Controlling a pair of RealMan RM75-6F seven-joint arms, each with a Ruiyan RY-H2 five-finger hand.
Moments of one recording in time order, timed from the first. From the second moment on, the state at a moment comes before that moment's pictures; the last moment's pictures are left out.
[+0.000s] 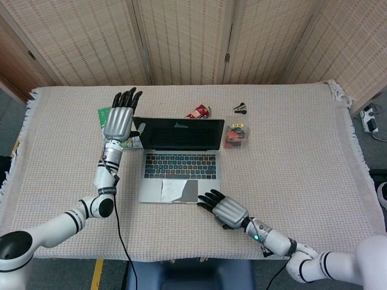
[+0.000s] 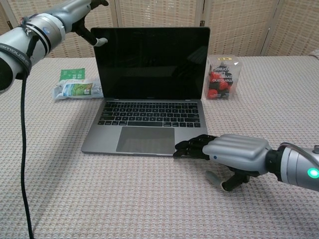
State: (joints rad) left arm -0.98 -1.71 -0.47 -0.95 0.99 0.95 0.28; right arm 0.71 -1.58 -0.07 -1.38 -1.54 0.77 -0.05
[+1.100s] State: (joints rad) left arm -0.69 -1.37 -0.26 -1.38 1.13 1.12 0.20; right arm 0.51 -1.29 -0.11 -1.58 -1.61 1.18 -0.05
